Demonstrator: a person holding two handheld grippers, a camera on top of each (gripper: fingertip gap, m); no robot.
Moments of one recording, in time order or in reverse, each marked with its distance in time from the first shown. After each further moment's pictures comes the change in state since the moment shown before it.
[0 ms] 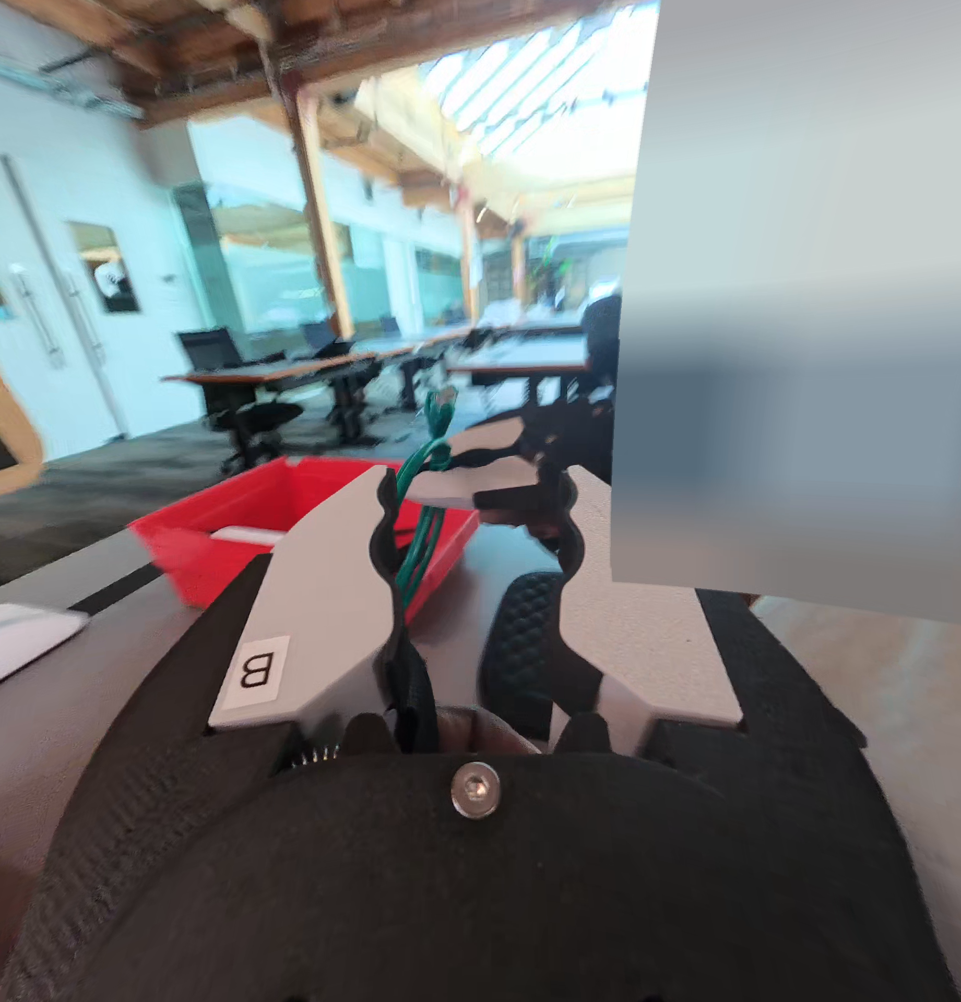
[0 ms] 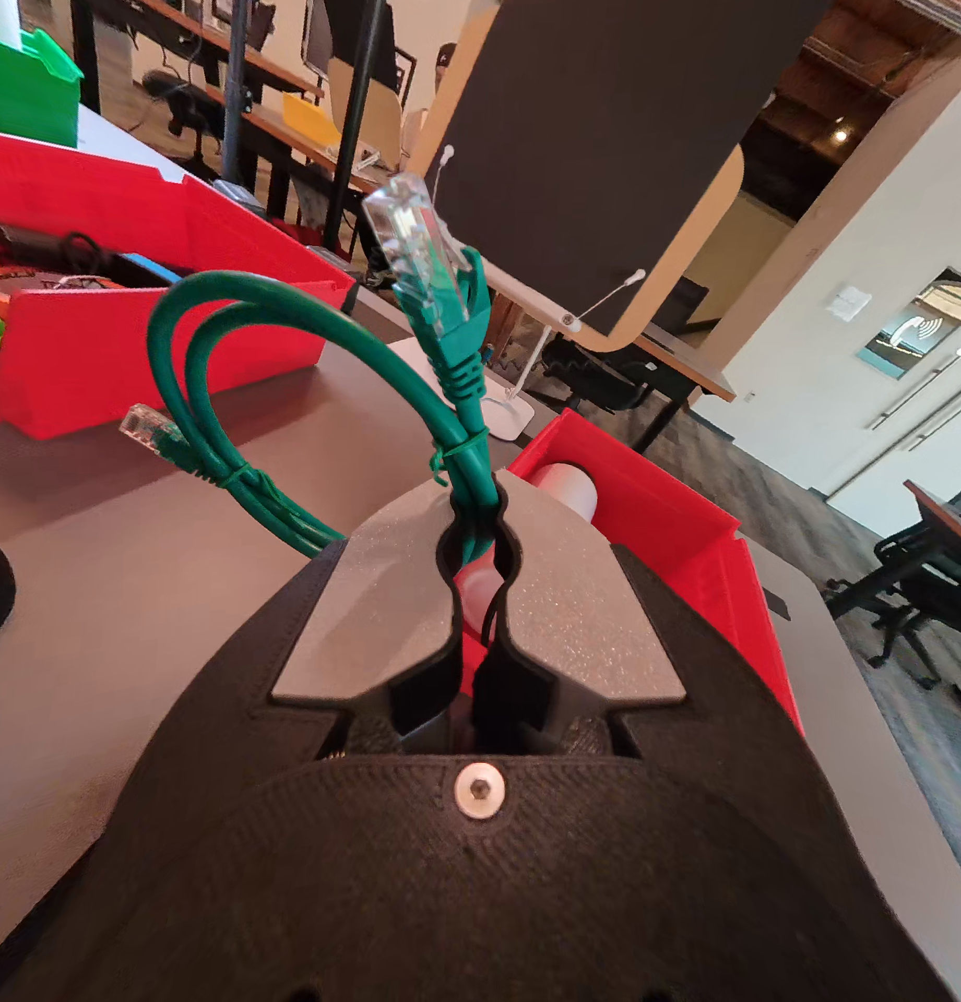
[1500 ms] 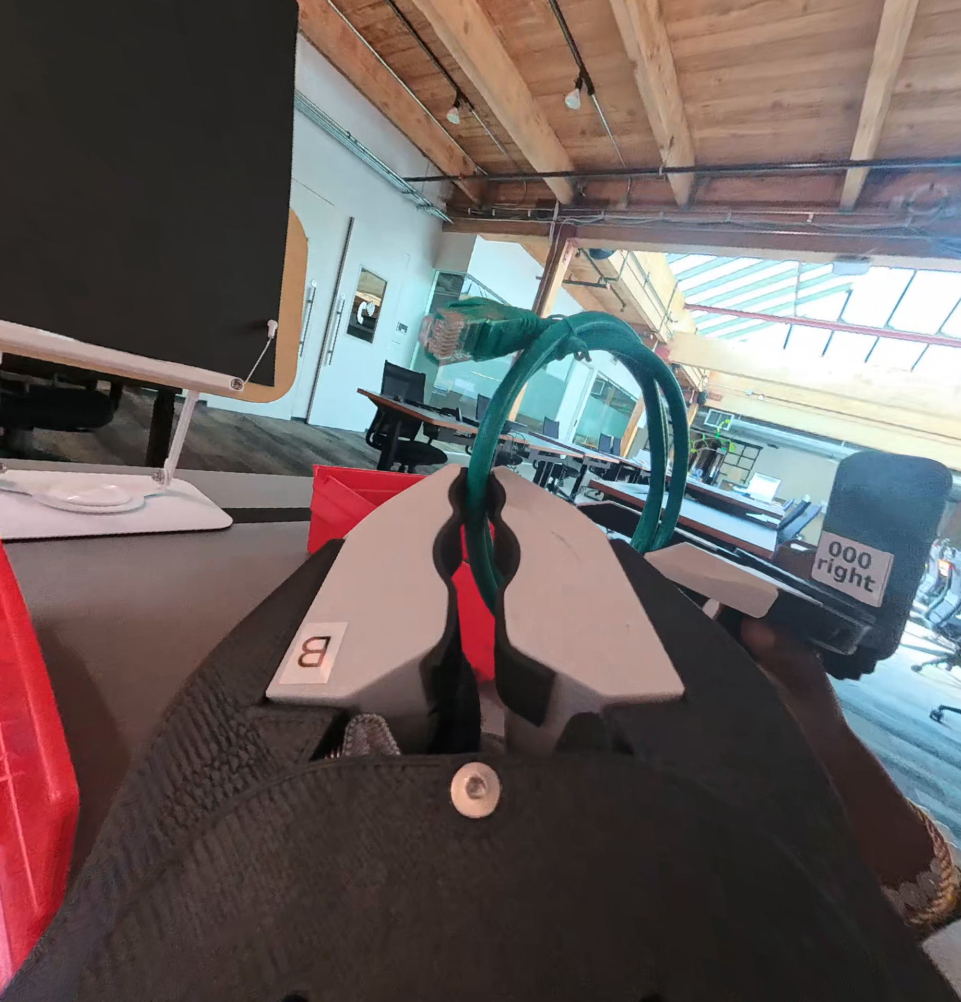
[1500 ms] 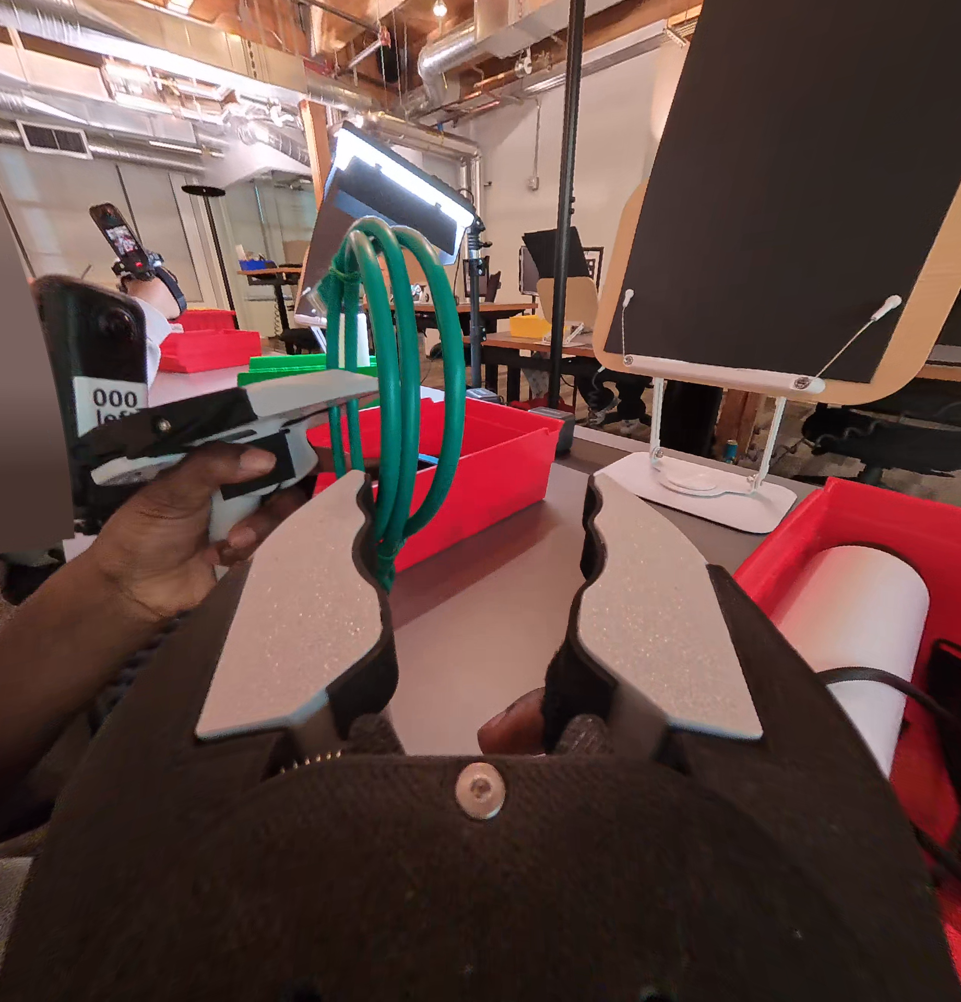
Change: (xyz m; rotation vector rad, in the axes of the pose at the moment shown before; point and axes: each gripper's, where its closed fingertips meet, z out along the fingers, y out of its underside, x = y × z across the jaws) left arm -0.095 0.019 -0.019 0.243 -0.436 -0.292; right arm -0.050 -0.046 -0.010 0.296 -0.388 0.451
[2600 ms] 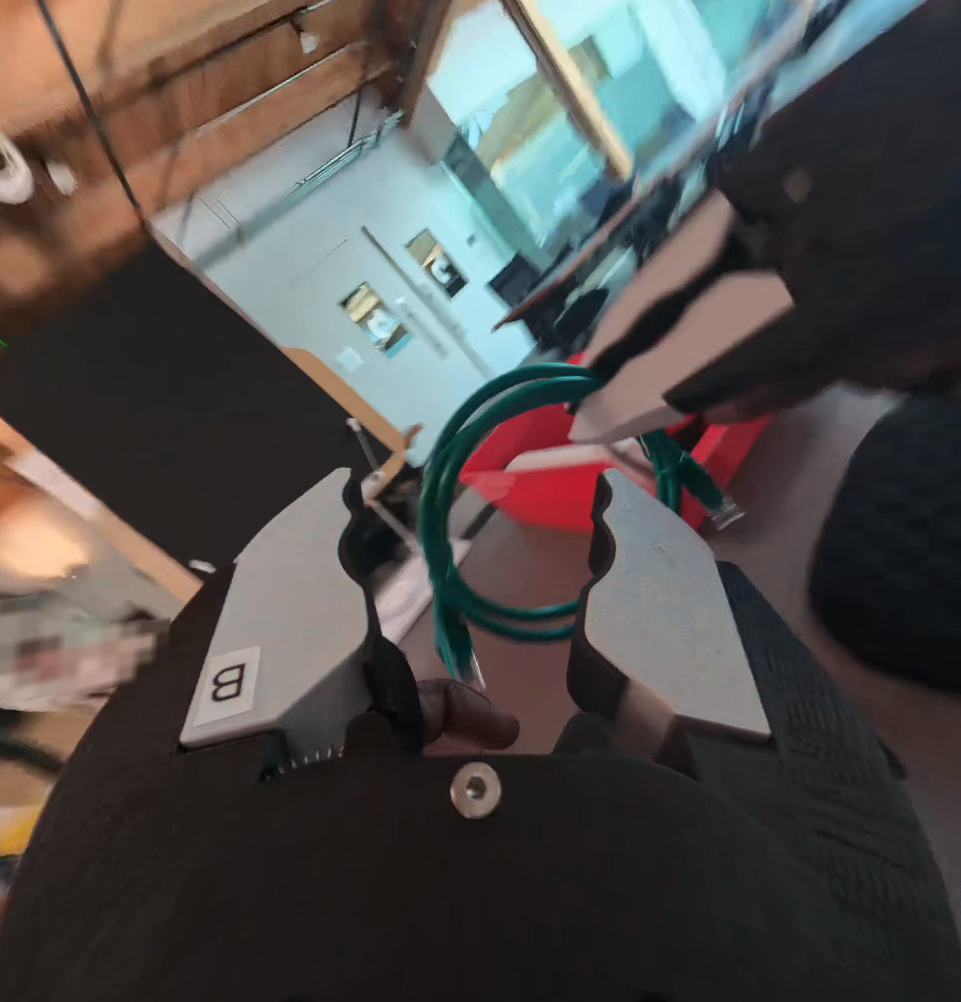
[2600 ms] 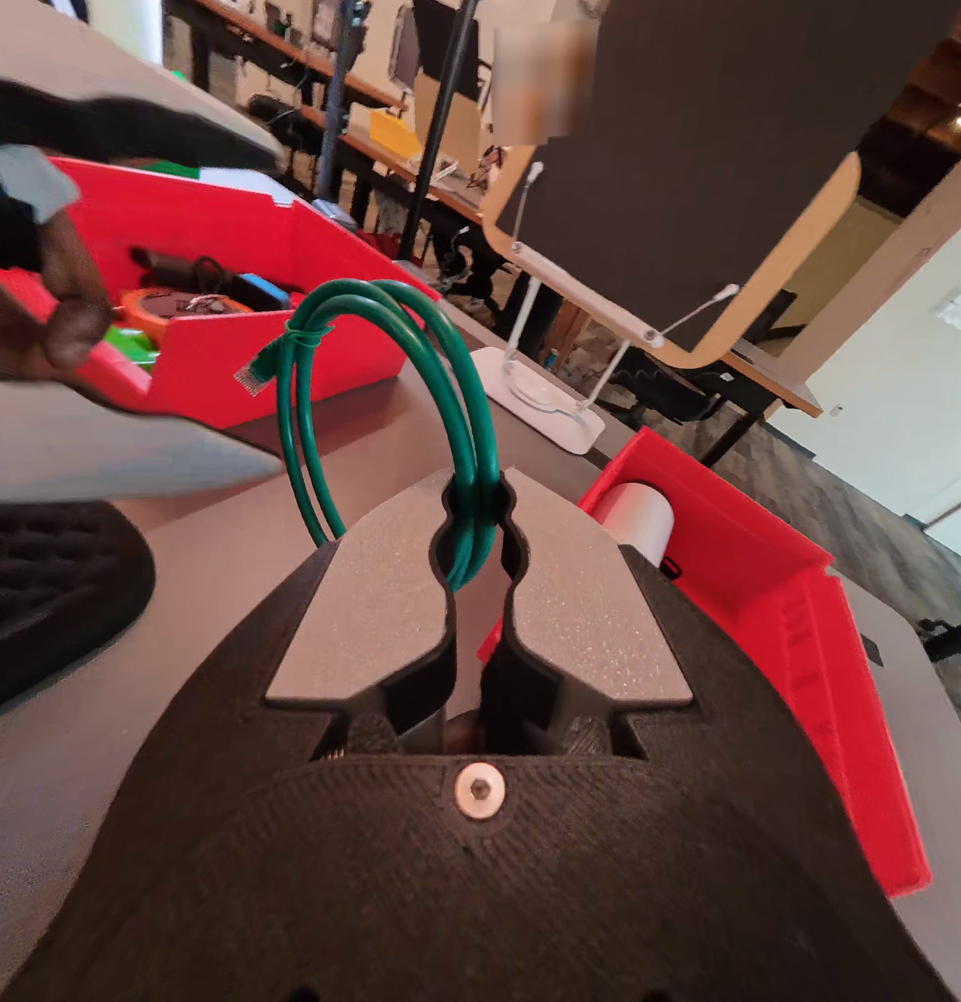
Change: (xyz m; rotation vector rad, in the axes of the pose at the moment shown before) left arm 0.045 0.035 0.008 -0.258 -0.046 1.101; right arm 0.024 0.024 -0.008 -0.319 0.251 -0.412
